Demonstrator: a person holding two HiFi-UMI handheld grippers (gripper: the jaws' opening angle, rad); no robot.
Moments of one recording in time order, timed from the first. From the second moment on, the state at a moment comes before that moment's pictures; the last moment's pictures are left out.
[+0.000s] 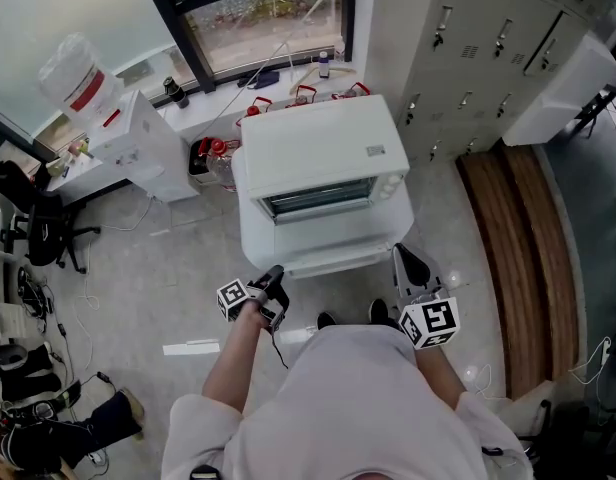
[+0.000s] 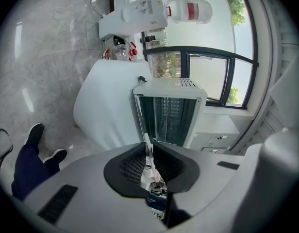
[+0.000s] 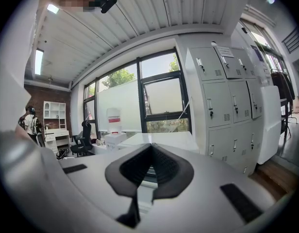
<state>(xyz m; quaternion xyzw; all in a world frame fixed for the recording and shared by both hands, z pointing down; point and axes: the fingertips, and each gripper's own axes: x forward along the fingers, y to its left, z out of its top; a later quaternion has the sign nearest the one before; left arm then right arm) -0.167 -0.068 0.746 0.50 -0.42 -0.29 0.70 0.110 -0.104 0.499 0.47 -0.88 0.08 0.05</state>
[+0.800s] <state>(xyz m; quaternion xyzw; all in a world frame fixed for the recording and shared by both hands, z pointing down) -0.173 -0.097 0.705 0.49 -0.39 -0.31 0.71 0.104 -0.105 0.498 0.46 -0.88 0.08 0.05</state>
